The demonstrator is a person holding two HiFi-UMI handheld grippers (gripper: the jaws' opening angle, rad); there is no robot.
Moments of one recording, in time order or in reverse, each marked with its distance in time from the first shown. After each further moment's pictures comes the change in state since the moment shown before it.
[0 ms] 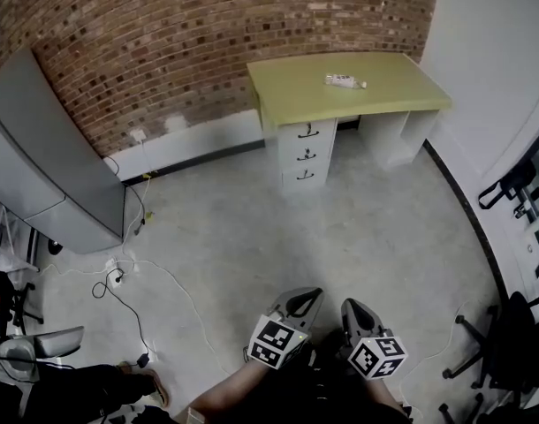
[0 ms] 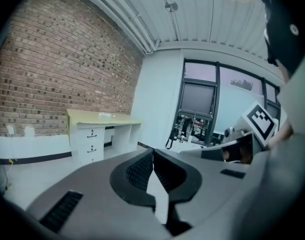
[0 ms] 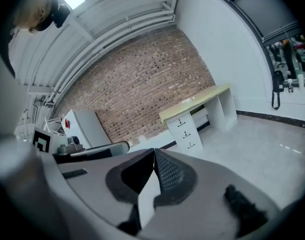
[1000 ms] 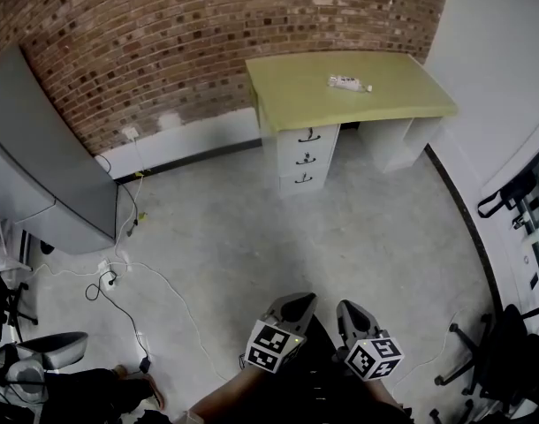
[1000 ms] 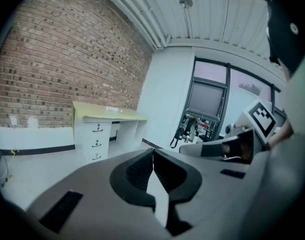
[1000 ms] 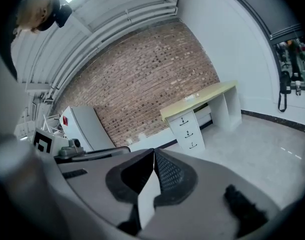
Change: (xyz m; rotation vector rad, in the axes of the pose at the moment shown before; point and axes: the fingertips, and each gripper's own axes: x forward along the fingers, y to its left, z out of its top) left arm 0.031 0.066 0.007 -0.077 0.044 0.035; right arm 0.070 -0.004 0.030 -0.023 0.049 0.013
